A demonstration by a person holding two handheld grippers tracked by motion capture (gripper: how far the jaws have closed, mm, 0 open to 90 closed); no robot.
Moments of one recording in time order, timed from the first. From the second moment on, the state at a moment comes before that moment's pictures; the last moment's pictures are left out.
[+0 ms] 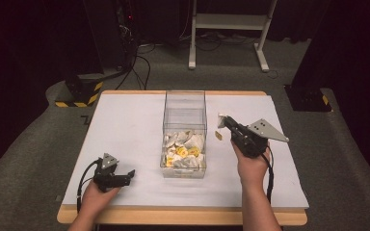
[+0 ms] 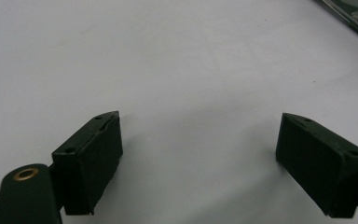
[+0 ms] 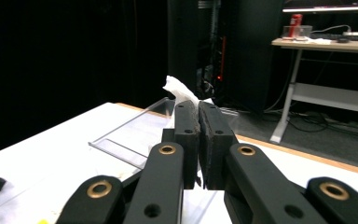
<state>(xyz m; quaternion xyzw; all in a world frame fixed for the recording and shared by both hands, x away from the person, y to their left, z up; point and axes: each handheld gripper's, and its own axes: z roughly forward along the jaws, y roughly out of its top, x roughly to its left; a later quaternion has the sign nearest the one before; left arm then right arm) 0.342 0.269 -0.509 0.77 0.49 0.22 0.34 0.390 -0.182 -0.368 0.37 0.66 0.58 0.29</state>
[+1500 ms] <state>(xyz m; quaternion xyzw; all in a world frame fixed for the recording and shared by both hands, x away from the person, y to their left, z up) 0.341 0.268 -0.509 0.77 0.49 0.22 0.34 0.414 -0.280 -0.401 0.50 0.60 0.54 0.33</state>
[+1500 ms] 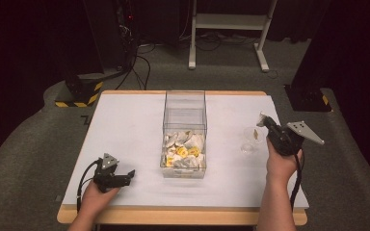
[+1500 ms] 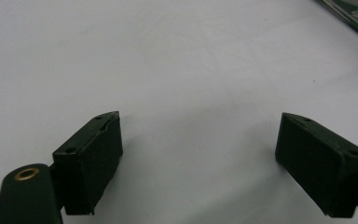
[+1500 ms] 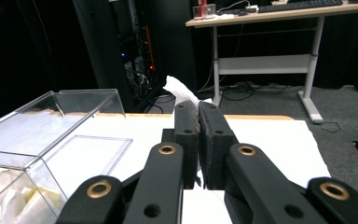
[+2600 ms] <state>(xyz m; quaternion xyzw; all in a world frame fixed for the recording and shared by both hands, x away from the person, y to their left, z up) 0.341 0.268 -0.509 0.77 0.49 0.22 0.34 0.419 -0.269 -0.424 0.51 0.63 0.49 0.31</state>
